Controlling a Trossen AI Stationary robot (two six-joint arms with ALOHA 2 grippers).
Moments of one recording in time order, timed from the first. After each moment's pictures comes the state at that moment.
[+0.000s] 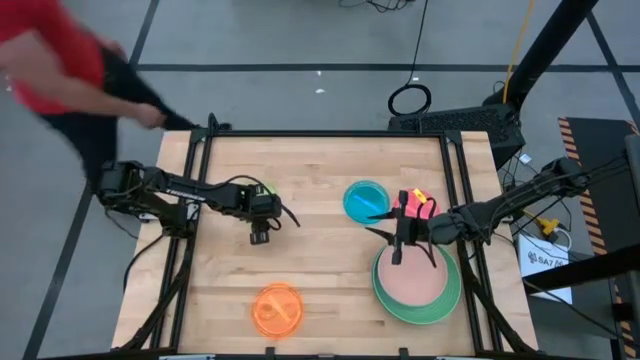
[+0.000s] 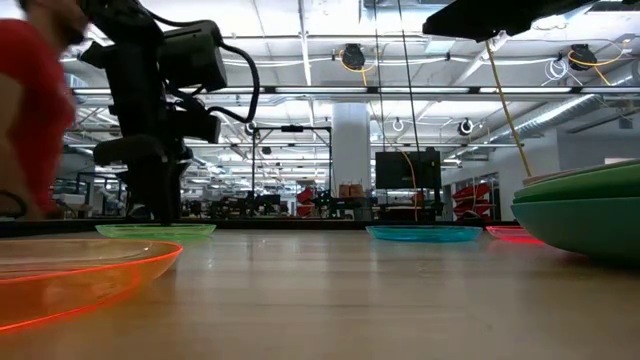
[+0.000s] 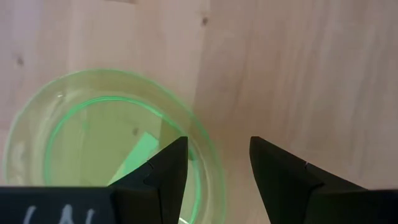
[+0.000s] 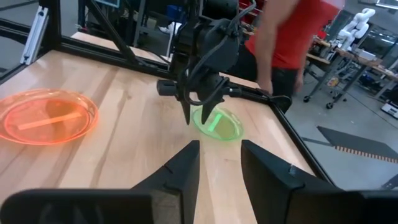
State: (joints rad) left arm 0.04 1.45 0.73 -0.57 -0.14 -0.08; right arm 0.39 1.01 0.54 0.21 0.56 -0.17
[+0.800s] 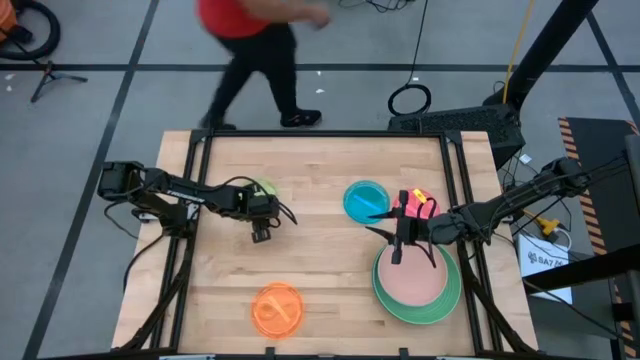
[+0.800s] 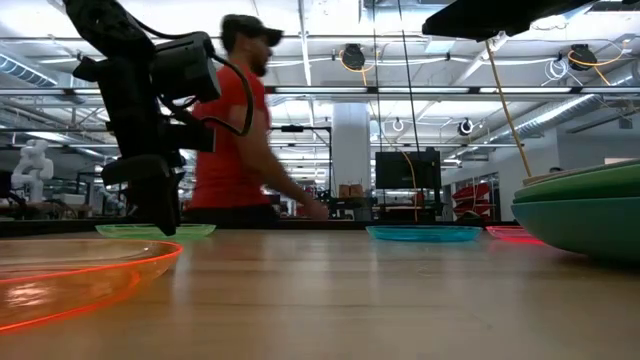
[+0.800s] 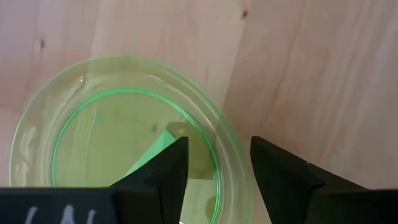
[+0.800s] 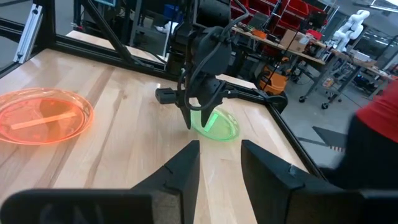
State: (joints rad) left arm 0.05 1.45 0.65 -0.46 -0.21 -0.14; right arm 0.39 1.01 0.54 0.22 0.57 -0.18
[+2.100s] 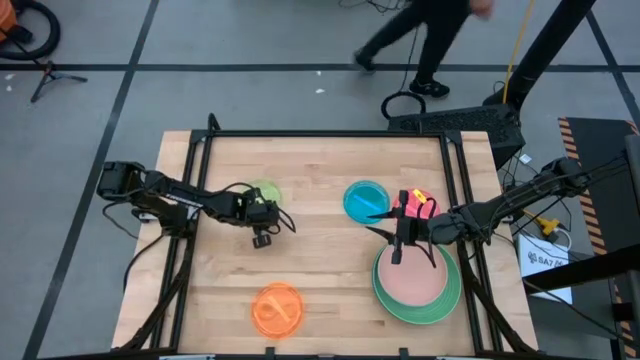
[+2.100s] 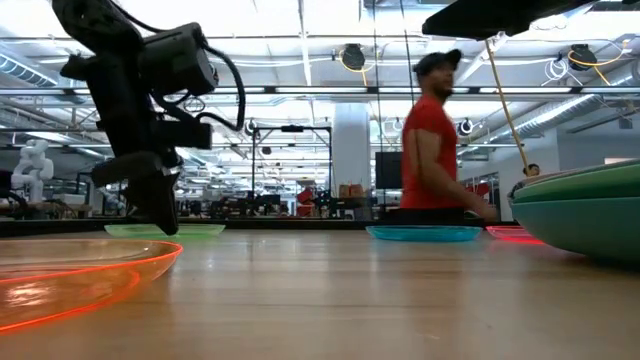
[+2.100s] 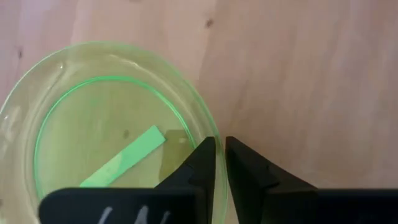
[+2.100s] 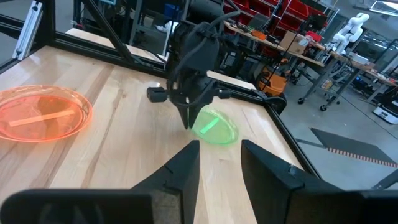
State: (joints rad) left arm -0.03 1.45 0.63 -0.41 -0.23 -0.19; right arm 0.39 1.01 0.54 0.22 0.57 -0.20
